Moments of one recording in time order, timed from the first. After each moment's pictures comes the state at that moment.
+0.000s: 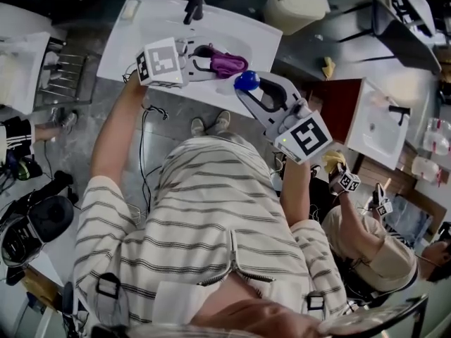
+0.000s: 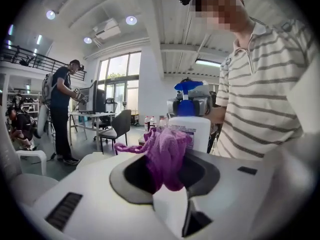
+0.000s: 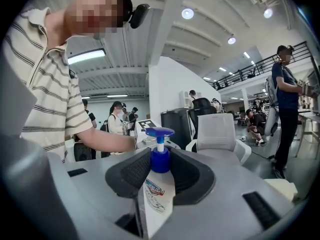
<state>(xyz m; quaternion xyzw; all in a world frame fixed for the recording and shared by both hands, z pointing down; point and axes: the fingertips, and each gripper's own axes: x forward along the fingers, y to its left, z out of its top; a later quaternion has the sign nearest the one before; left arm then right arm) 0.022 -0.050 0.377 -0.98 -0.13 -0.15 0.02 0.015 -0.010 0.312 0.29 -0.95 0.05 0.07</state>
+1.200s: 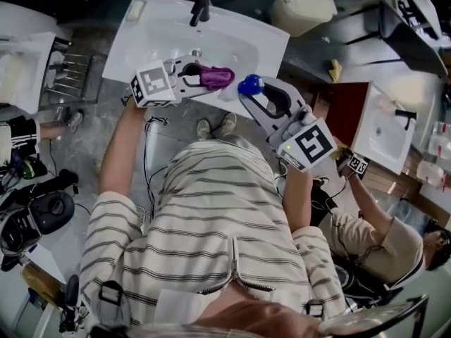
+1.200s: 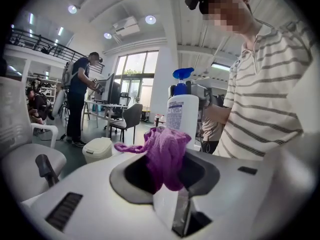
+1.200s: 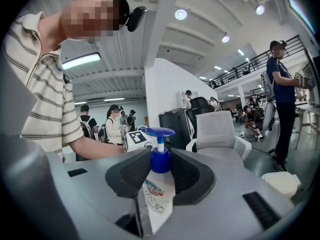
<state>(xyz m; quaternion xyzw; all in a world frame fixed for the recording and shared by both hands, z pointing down) -0.019 -0.036 0.416 -0.98 -0.07 -0.16 -0.06 0.010 -0.008 0.313 0.30 -0.95 0.08 0.06</state>
